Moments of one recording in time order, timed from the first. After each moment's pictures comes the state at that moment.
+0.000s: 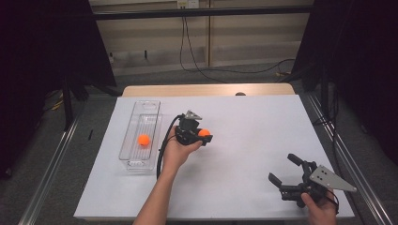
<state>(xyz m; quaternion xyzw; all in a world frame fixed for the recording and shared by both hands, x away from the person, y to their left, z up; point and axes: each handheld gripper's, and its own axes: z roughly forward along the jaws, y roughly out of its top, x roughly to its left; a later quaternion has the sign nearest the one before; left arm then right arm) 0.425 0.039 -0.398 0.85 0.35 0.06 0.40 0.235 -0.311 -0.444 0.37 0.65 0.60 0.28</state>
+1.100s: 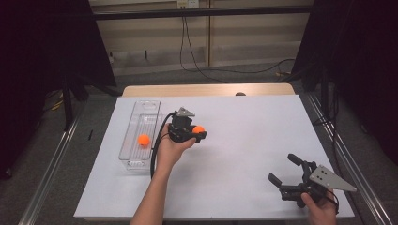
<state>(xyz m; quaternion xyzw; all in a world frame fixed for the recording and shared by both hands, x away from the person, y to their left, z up) 0.427 0.056 -0.387 0.84 0.36 0.07 0.41 0.236 -0.312 -0.444 0.37 0.65 0.59 0.28</state>
